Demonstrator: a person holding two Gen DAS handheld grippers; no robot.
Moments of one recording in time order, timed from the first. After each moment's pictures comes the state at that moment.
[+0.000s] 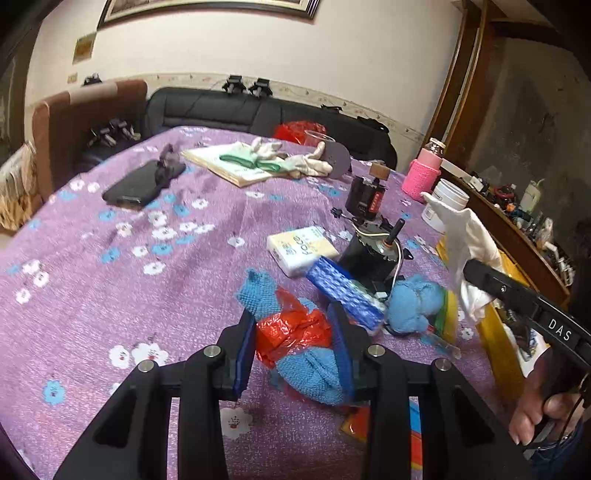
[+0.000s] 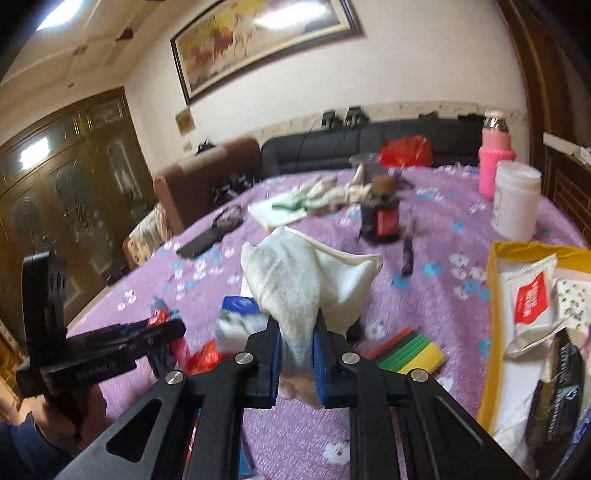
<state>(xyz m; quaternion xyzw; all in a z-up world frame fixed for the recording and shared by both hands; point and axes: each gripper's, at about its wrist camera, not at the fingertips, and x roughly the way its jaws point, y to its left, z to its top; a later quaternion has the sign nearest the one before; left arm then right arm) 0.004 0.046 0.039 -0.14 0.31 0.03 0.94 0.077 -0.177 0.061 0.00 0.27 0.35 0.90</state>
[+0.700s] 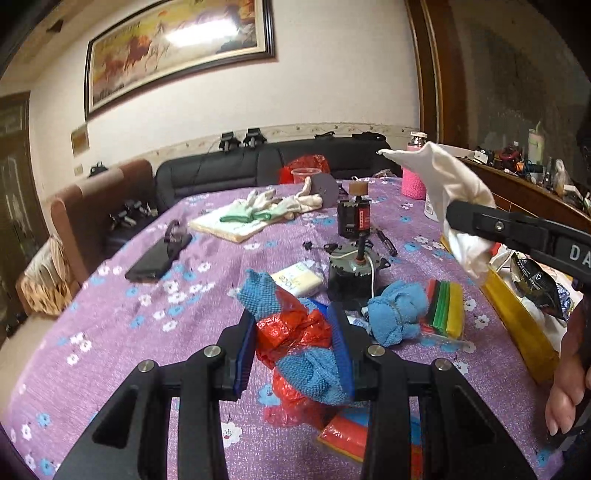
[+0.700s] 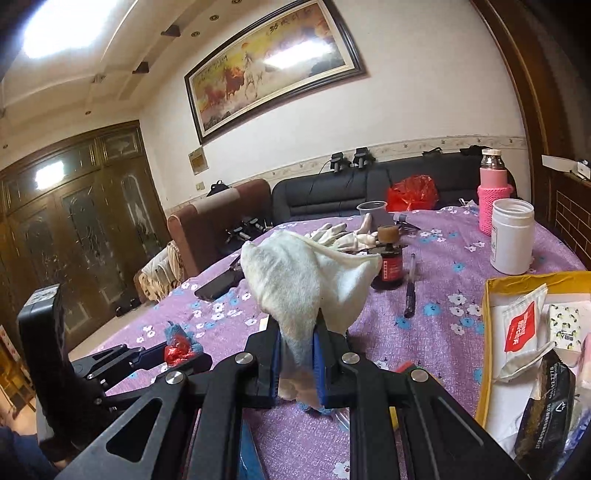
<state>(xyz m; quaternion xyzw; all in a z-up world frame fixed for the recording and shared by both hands) -0.006 -0.022 0.062 0.02 0.25 0.08 0.96 0.065 -0.194 0.082 0.05 0.20 0.37 0.90</state>
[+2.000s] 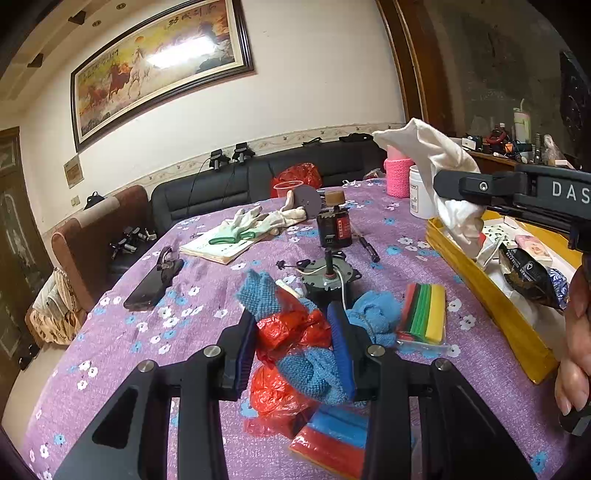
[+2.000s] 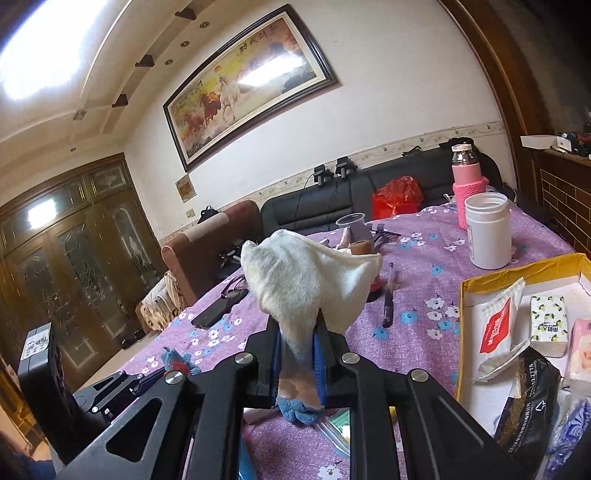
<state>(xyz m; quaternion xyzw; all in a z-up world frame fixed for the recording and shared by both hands) -0.006 -0.063 0.073 0.07 0.24 0.07 0.96 0.075 -0.235 0.093 0.11 0.20 0.36 0.91</state>
